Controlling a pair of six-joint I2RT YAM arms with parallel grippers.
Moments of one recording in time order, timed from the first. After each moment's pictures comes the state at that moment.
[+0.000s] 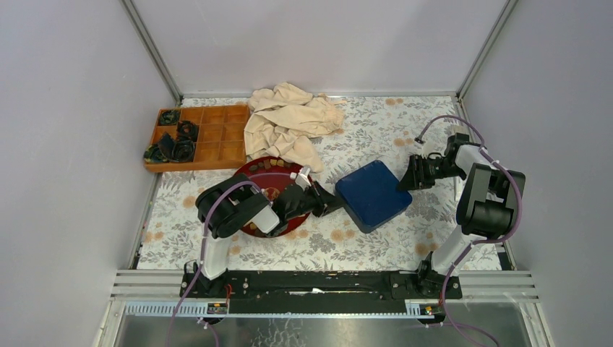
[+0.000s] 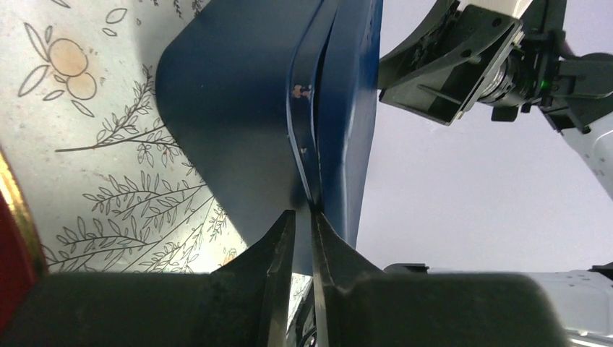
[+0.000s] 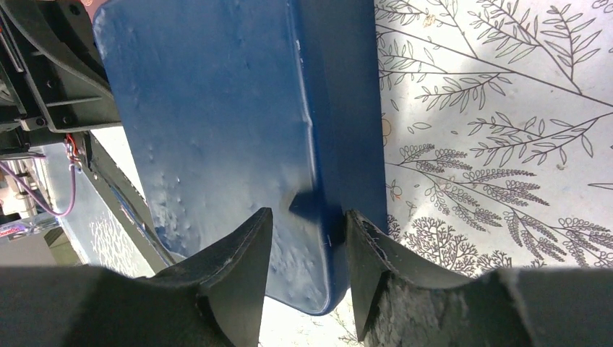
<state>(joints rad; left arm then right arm) -0.80 1.98 0.57 1.16 0.22 -1.39 -0.26 1.75 1.09 -0.87 -0.84 -0.48</state>
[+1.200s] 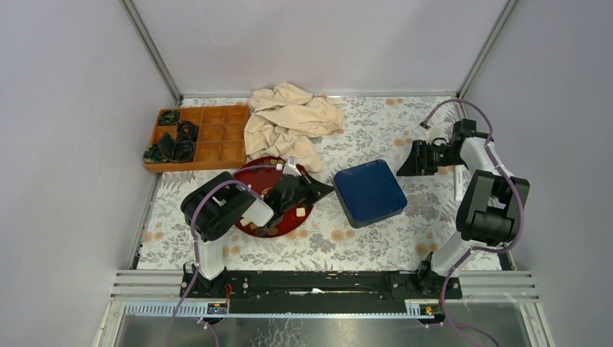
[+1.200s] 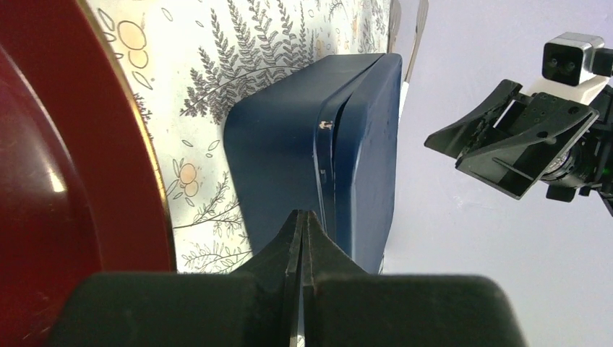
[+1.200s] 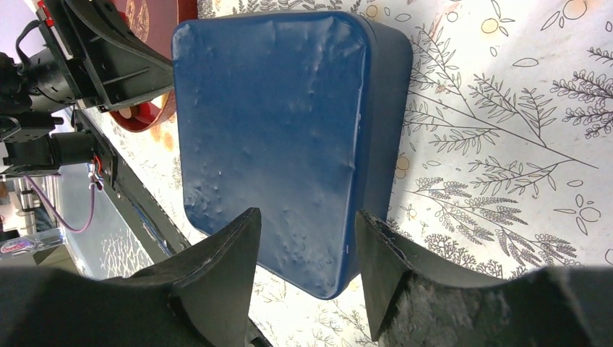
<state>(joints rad) -0.72 1.89 0.58 1.00 0.07 -1.31 -0.26 1.69 1.21 -0.91 -0.88 -0.43</state>
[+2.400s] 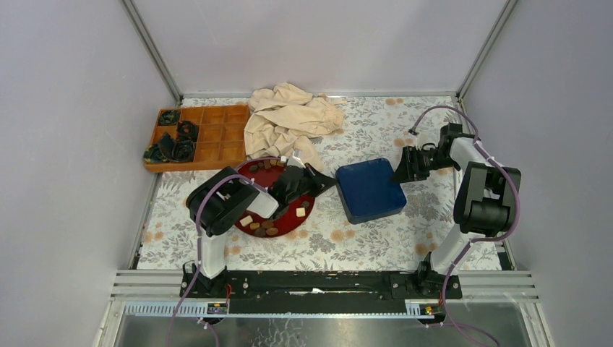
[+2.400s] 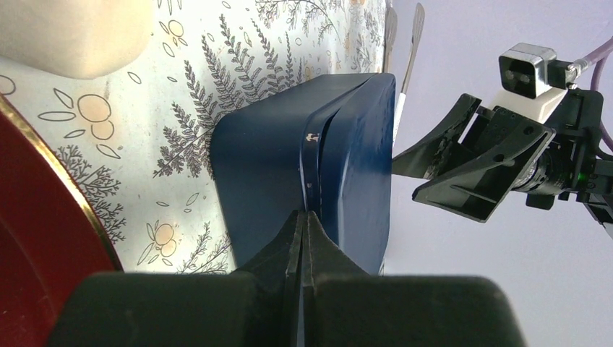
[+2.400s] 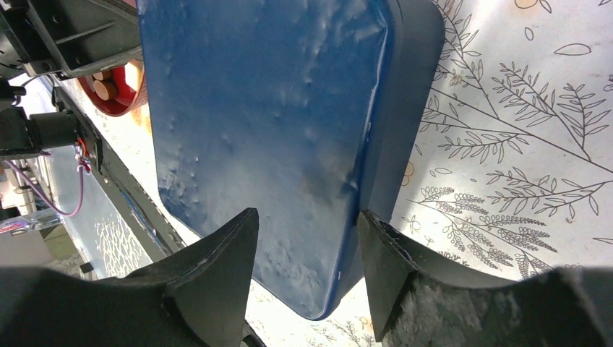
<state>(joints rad) -0.70 1.94 0.70 0.93 0.13 -1.29 -0.19 1.77 1.18 -0.87 -0.85 -0.43</state>
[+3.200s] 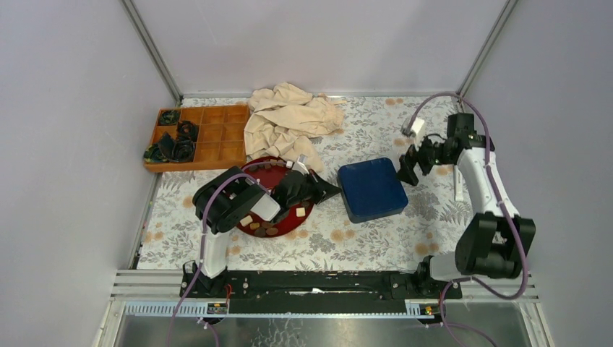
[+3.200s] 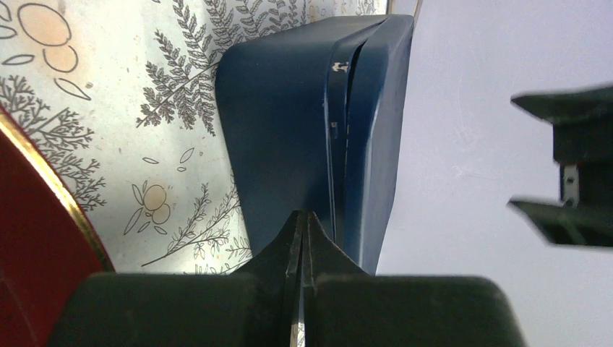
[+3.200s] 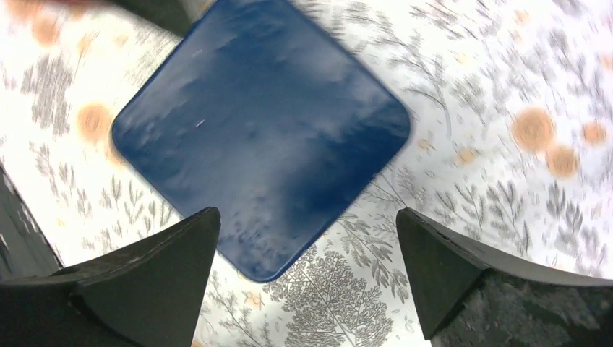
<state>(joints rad) -0.71 1.99 0.69 1.00 0.22 -1.31 -0.13 1.47 1.23 -0.89 -0.74 -0.81</state>
